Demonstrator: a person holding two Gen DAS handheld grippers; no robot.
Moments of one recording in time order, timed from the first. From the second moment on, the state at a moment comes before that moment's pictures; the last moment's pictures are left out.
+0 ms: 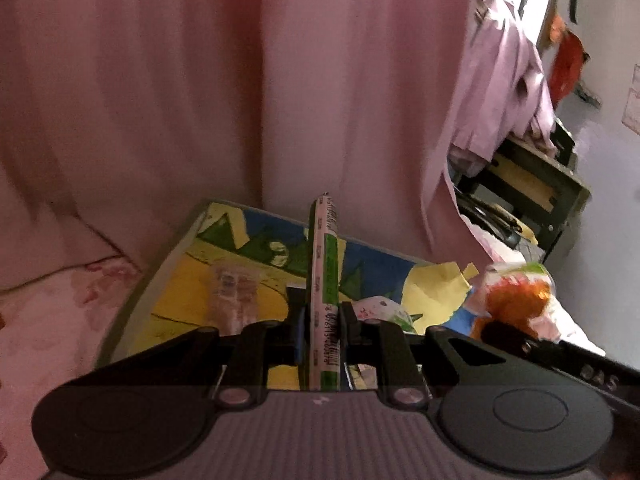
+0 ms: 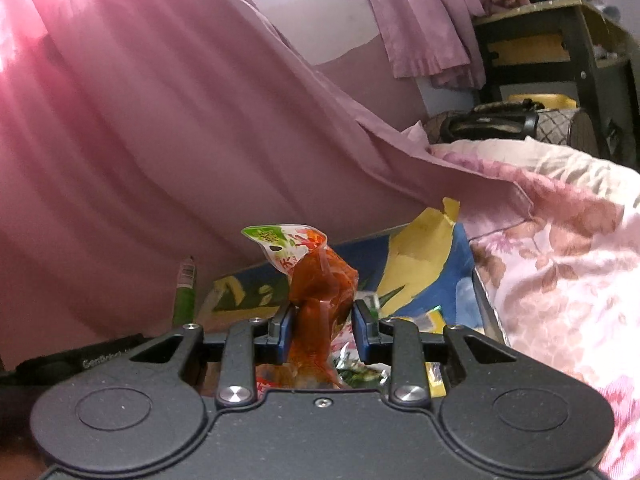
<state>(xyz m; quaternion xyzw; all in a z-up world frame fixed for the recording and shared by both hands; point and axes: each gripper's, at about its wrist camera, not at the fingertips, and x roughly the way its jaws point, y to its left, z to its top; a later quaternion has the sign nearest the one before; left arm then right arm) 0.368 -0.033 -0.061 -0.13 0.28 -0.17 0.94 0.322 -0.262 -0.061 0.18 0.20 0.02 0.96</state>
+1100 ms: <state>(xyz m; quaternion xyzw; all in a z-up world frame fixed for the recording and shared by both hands) 0.384 -0.044 -0.089 -0.12 0.36 -0.16 0.91 0.342 -0.245 -0.085 0.11 0.24 0.00 0.96</state>
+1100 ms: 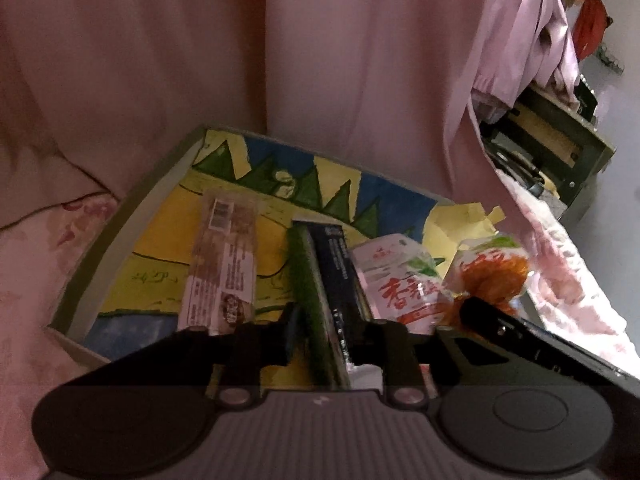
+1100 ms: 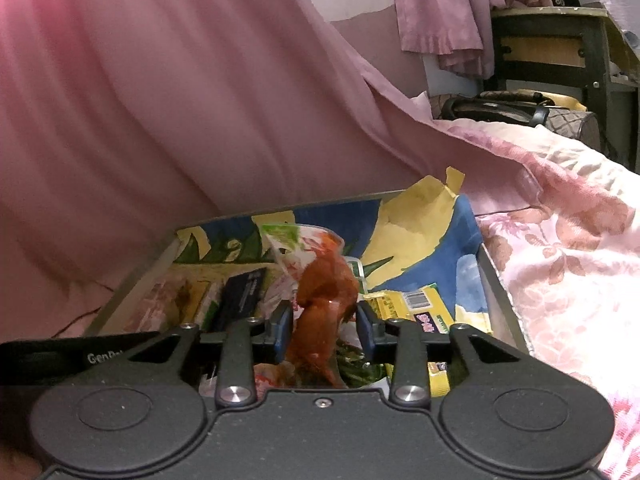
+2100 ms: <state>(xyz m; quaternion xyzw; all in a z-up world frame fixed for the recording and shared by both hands) 0.168 -0.014 0.026 -0.06 0.19 -0.08 0.98 0.113 -0.269 0.013 0.05 0.10 0.04 0.99</state>
